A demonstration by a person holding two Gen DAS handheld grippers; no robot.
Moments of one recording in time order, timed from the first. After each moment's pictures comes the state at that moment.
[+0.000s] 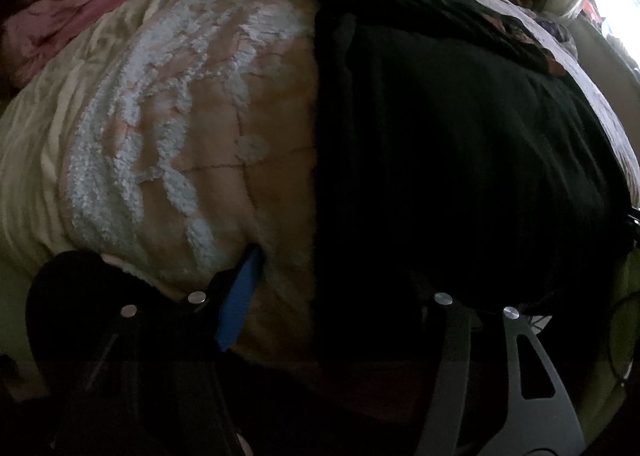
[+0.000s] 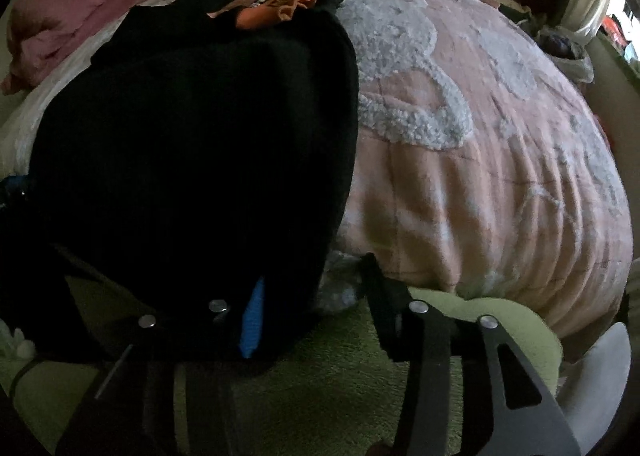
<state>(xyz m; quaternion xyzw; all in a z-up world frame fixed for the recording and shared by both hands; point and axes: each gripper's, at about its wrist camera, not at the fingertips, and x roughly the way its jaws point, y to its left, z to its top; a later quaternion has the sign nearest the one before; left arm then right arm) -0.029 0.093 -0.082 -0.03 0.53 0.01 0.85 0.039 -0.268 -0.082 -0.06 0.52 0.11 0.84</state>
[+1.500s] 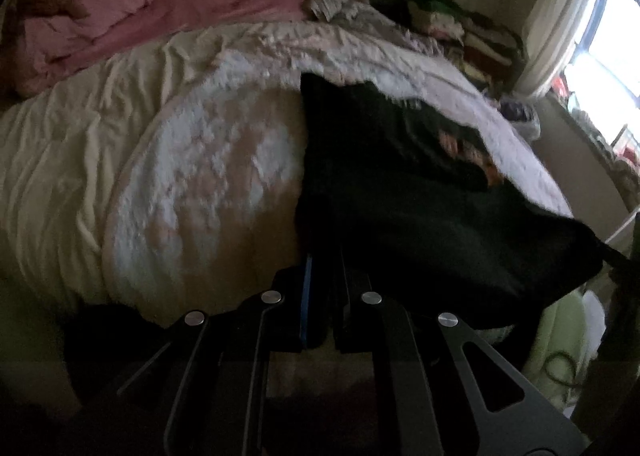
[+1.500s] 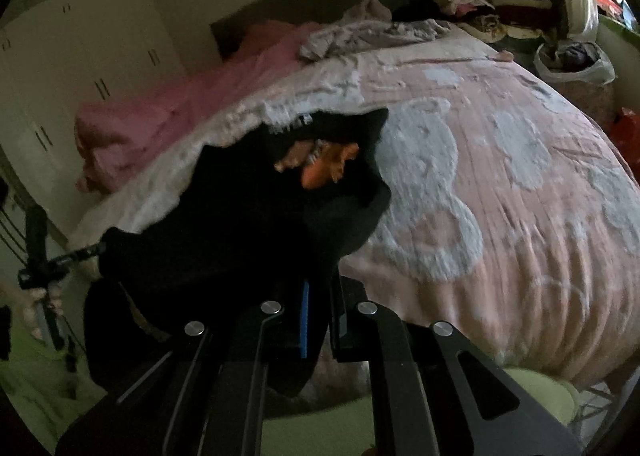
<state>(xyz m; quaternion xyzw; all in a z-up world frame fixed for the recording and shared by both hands) -0.028 0.118 0.018 -0.12 0.41 -0.02 0.91 0.048 -0.295 0.024 0.10 0.37 0.22 0.90</state>
